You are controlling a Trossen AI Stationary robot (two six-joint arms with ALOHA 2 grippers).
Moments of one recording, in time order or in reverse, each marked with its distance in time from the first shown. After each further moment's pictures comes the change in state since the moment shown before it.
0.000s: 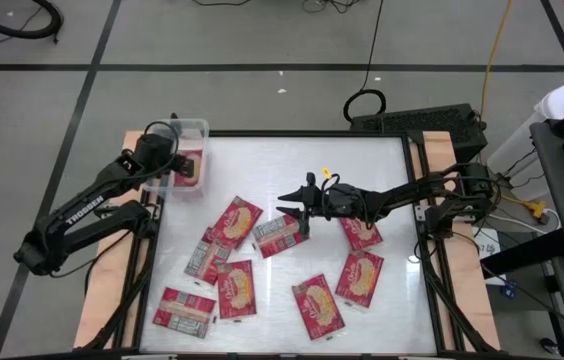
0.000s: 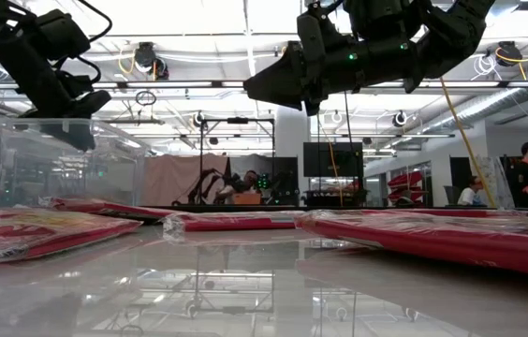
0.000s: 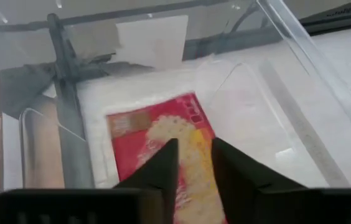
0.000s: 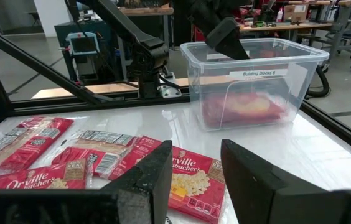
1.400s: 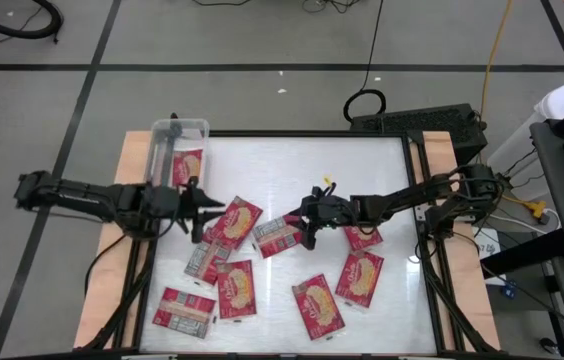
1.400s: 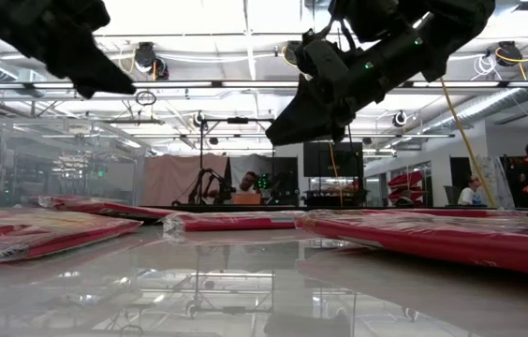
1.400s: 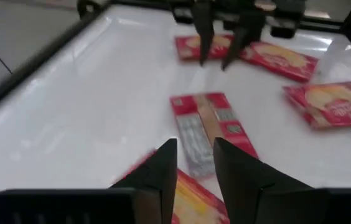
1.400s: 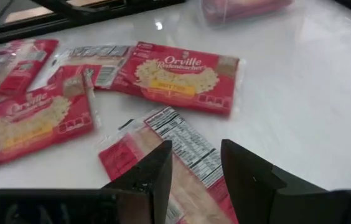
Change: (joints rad) left arm -1.033 0.003 -0.038 0.330 -0.102 0.107; right arm 0.068 -0.039 0.042 -0.458 0.061 0.189
